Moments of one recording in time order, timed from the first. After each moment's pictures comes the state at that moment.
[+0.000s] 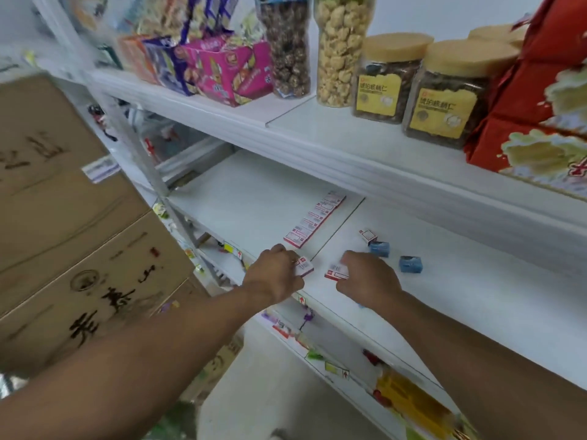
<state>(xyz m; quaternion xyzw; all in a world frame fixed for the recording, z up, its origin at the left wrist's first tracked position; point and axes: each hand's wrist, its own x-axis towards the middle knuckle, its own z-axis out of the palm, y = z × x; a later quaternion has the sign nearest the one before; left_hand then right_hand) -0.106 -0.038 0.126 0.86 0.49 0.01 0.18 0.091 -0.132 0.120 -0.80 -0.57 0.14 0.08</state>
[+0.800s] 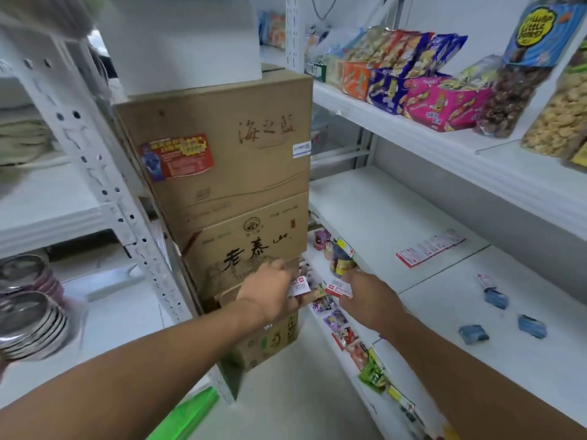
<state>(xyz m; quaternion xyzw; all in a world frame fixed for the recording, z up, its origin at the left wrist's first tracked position) -0.404 -0.156 0.182 0.77 0.62 0.04 0.12 -0.173 -0.148 0.159 -0.65 -0.74 0.15 0.08</state>
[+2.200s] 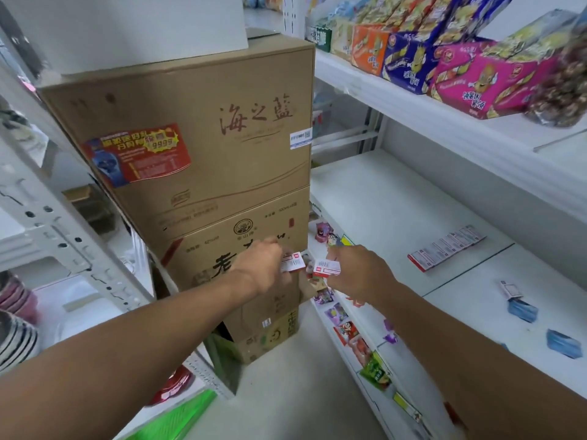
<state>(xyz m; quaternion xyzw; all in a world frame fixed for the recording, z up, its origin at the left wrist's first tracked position) -0.423 -0.038 0.166 0.75 0.65 0.02 0.14 -0.201 -0.037 0.173 -0.62 -0.76 0.20 0.04</state>
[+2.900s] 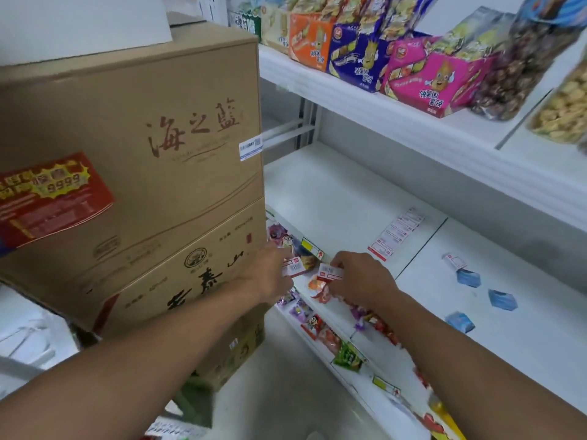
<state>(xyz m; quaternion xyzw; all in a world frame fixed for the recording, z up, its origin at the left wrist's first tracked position) -0.394 0.054 0.124 0.82 0.54 0.06 0.20 -0.179 -0.008 0.149 -0.75 -0.64 0.18 0.03</state>
